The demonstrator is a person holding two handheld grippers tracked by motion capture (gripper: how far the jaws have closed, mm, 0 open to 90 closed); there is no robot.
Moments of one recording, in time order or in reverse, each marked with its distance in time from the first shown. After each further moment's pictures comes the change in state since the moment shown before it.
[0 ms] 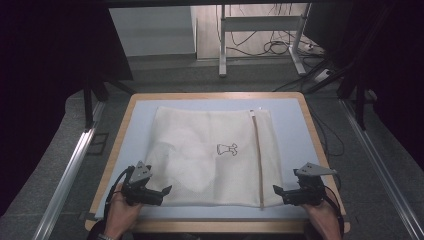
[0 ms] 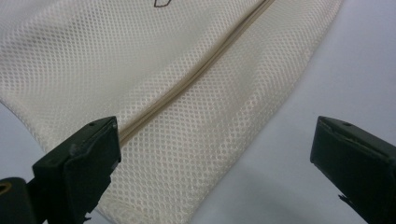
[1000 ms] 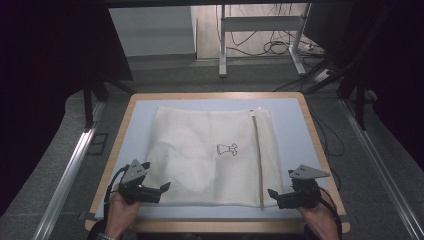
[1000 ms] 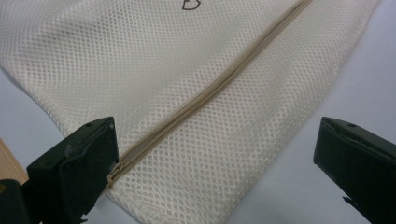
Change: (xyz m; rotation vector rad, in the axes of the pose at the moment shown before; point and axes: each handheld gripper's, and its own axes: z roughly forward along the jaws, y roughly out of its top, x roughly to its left) left arm 0.005 -0.001 -0.007 -0.121 -0.024 -0.020; right arm 0.020 0.006 0.000 0.006 0.020 -0.068
